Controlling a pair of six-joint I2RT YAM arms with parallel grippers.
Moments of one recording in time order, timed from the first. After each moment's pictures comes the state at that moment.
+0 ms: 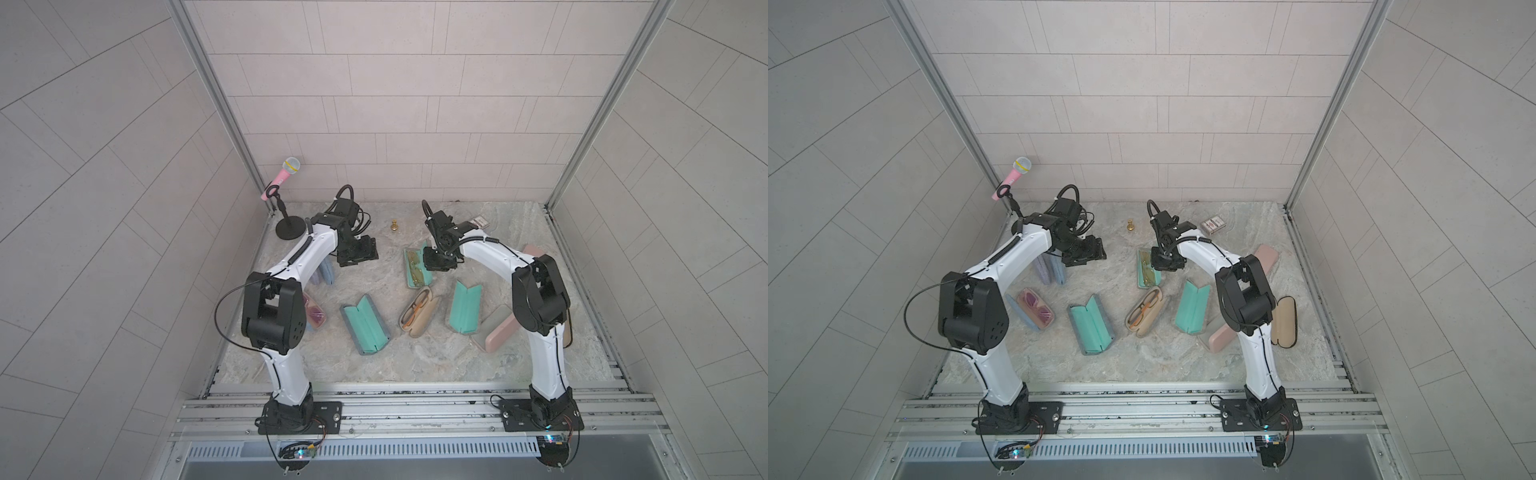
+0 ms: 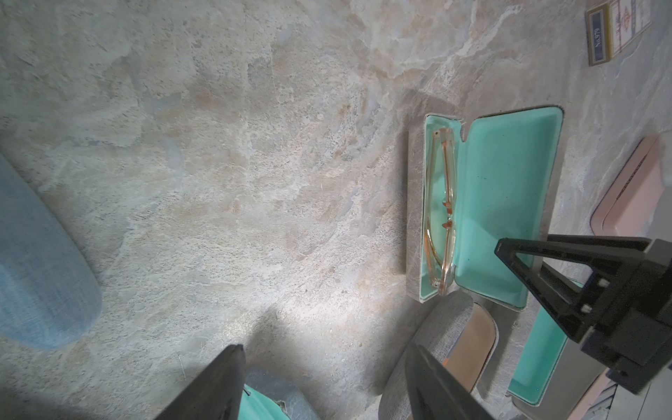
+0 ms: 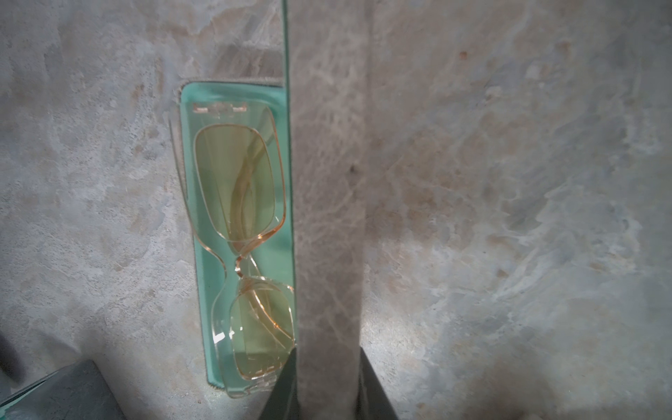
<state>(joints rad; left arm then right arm) -0.25 1.84 1.58 -0.95 0.28 -0.37 0.46 2.09 1.72 -0.85 -0.09 0.50</state>
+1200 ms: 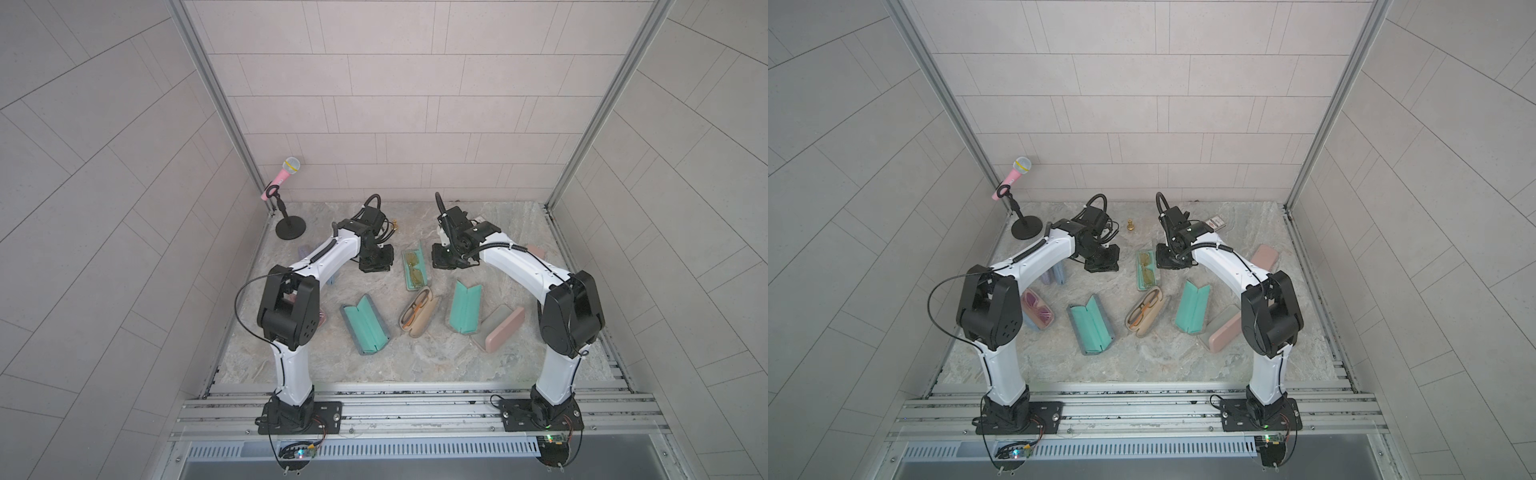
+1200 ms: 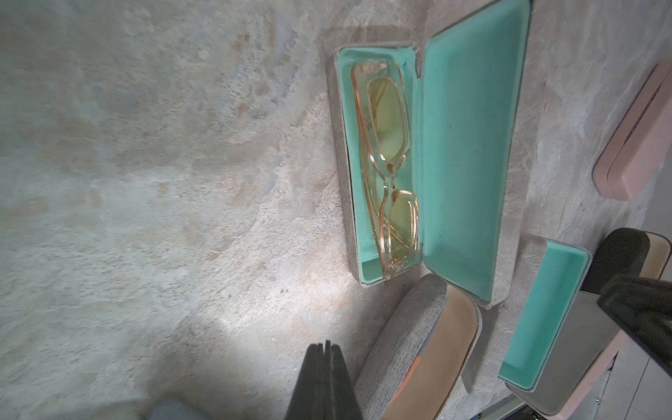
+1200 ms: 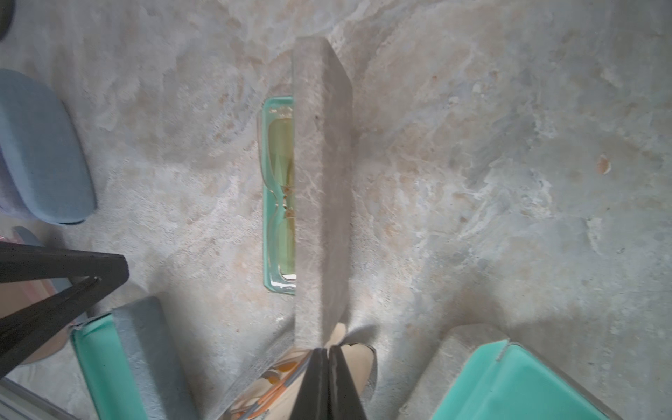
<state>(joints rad) -0.41 1.93 1.58 -0.88 0.31 -0.43 0.45 1.84 1.56 -0.84 -0.11 0.48</state>
